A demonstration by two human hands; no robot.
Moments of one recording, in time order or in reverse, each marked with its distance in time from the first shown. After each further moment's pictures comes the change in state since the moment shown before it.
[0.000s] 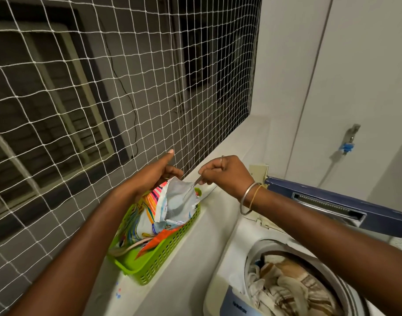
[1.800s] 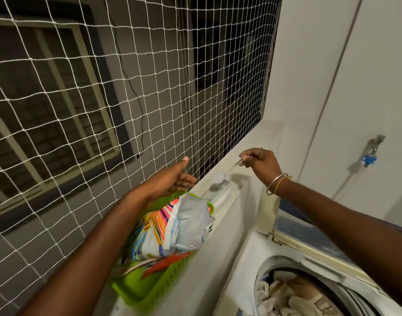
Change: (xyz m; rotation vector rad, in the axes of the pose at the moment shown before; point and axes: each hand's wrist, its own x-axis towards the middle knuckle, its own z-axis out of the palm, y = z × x) left_hand 0.044 -0.002 -0.004 0.028 -0.026 -0.040; right_hand 0.109 0.085 -0.058 -0.085 0.260 -0.027
